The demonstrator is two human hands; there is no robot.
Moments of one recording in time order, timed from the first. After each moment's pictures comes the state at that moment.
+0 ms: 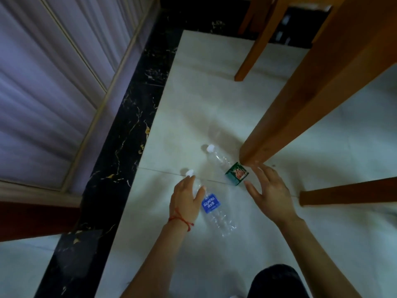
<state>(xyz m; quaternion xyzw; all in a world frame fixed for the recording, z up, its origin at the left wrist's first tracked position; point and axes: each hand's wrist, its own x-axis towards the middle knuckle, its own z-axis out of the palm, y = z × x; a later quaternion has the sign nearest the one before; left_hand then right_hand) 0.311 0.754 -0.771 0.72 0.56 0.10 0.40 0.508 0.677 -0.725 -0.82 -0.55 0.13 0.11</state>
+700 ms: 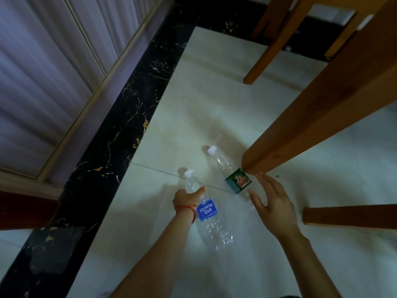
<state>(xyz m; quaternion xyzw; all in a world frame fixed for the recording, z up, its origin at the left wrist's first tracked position) 0.349 0.774 -0.835 0.40 0.74 0.07 0.54 0.519 0.676 -0.769 -0.82 -0.55 0.12 0.15</state>
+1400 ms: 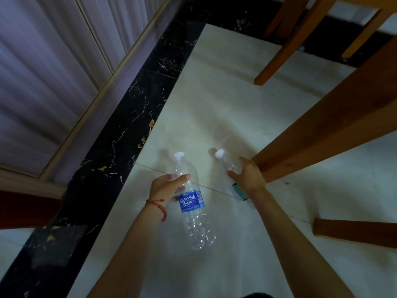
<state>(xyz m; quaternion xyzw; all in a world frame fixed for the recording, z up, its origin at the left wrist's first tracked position) 0.292 0.817 -0.798 0.27 0.65 0.23 0.68 0.508 0.793 -0.806 -0.83 -0.46 0.29 0.10</state>
